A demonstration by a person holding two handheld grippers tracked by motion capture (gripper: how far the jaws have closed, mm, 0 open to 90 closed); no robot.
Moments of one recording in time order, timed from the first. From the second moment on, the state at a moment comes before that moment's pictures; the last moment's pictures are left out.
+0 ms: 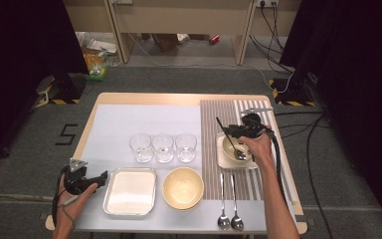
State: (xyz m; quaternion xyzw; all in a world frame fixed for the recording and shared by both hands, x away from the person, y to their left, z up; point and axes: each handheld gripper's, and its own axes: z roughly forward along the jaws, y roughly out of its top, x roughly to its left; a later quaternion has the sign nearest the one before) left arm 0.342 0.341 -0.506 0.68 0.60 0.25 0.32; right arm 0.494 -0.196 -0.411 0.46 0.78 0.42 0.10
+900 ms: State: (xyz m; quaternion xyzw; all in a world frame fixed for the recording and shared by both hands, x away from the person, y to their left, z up) left arm 0.342 0.342 -0.506 0.68 0.61 0.25 0.32; right arm 0.492 -0.162 -0.416 0.43 0.80 0.41 0.09
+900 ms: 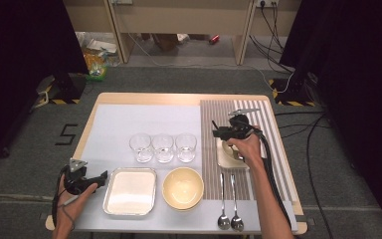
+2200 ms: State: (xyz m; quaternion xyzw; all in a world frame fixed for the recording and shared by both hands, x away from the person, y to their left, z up) left arm 0.342 0.341 -0.506 0.68 0.61 0.25 0.32; right arm 0.390 -0.177 -0.404 0.33 0.84 0.42 0.07
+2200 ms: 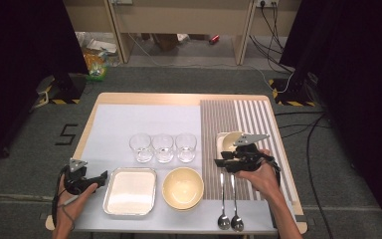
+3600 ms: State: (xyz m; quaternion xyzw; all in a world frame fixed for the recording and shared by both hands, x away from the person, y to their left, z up) left arm 0.342 0.342 -0.506 0.68 0.61 0.25 0.32; right arm 0.333 -0.245 -0.374 0.36 0.81 0.45 0.12
